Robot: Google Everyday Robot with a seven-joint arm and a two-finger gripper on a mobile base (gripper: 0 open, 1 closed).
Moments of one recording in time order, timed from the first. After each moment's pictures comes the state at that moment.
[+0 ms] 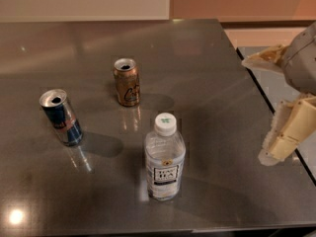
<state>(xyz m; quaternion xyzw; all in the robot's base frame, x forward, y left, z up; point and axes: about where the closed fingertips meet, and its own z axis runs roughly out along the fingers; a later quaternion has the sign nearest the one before) 0.386 -0.153 0.978 -0.66 0.70 0.09 0.24</state>
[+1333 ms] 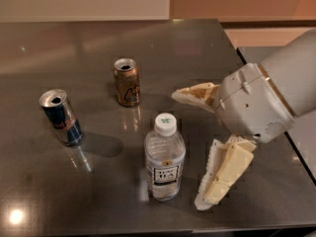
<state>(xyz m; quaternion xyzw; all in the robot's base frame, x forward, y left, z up) 0.337 -0.044 0.946 -0.70 0.60 0.24 0.29</state>
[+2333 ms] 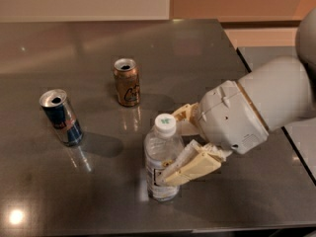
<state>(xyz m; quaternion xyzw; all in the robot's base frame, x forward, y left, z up) 0.329 -0.012 0.927 -0.69 0.58 0.31 0.30</state>
